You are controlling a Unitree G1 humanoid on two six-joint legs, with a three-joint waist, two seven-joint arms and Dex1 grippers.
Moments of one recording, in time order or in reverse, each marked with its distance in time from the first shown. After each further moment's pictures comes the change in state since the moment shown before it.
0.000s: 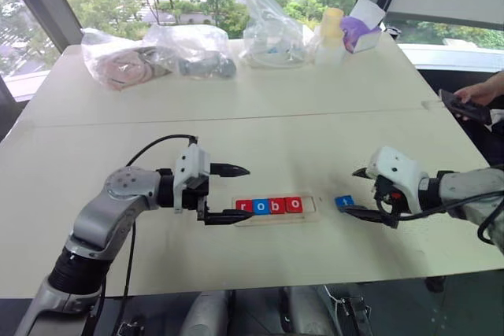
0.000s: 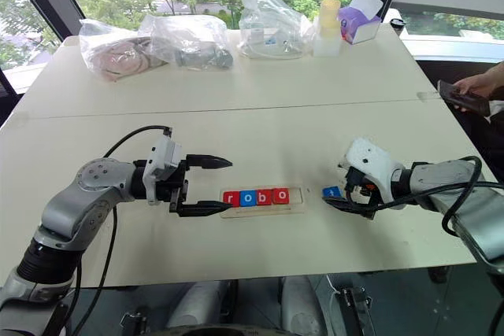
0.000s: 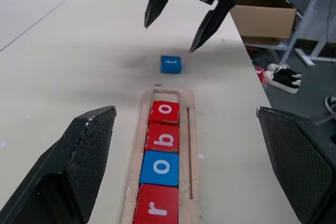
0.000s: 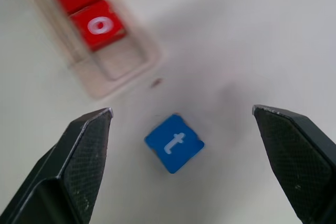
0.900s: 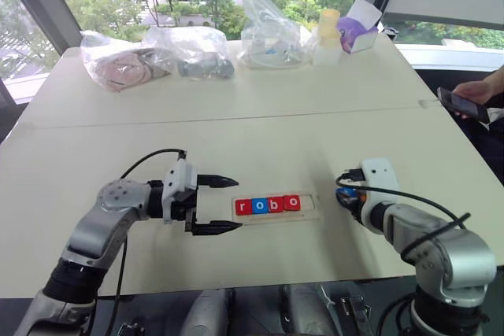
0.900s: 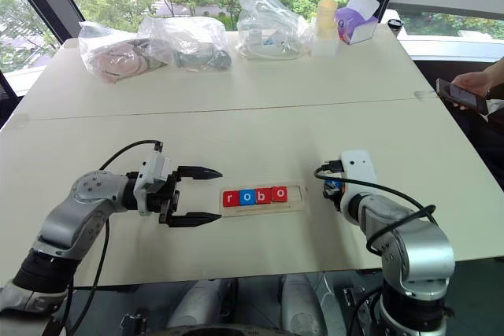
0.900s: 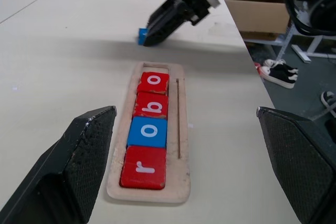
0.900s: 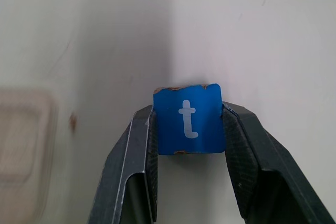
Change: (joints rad) left arm 0.071 0.018 0.007 0.117 0.023 -0.173 -0.086; right arm -0.035 0.846 -0.211 -0.393 -0.115 1.025 -0.872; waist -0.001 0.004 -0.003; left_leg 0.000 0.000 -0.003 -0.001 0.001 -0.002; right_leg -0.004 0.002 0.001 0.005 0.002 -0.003
